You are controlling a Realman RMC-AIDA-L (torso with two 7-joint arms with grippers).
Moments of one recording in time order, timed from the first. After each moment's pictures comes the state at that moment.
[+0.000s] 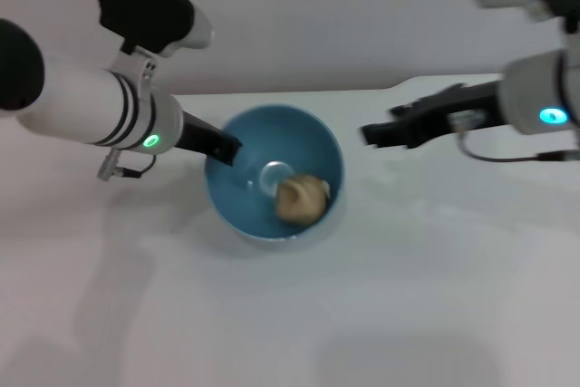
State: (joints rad) left arm -0.72 -2.06 1.56 0.92 -0.67 -0.84 0.52; right arm 0.51 2.07 -1.40 -1.37 0.83 1.20 -0.57
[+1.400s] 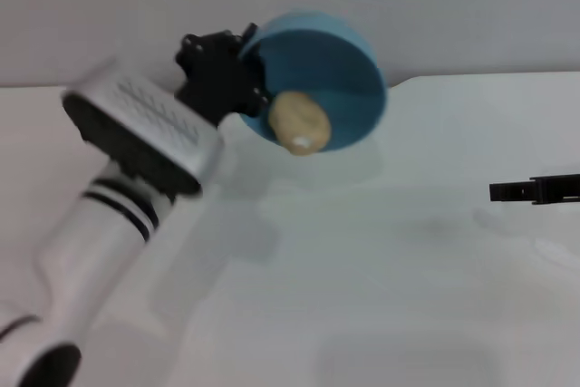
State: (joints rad) left arm -0.36 -2.08 2.19 0.89 -0.59 0.61 0.59; right arm 0.33 2.07 -1.08 -1.22 0.83 1.25 -0.61
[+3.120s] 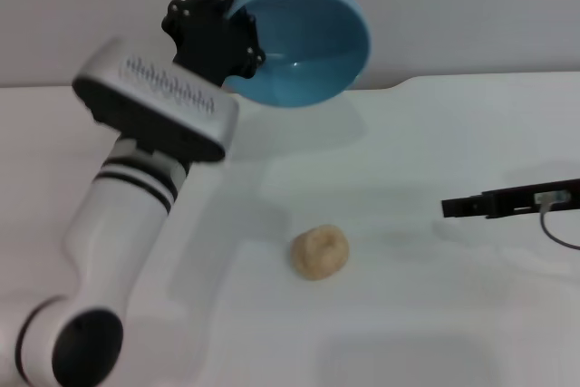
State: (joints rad) left arm -0.49 -2.07 2.38 0.84 -1.13 0.83 0.92; right arm 0.38 2.07 -1.18 -1.14 0.88 1.25 -0.62
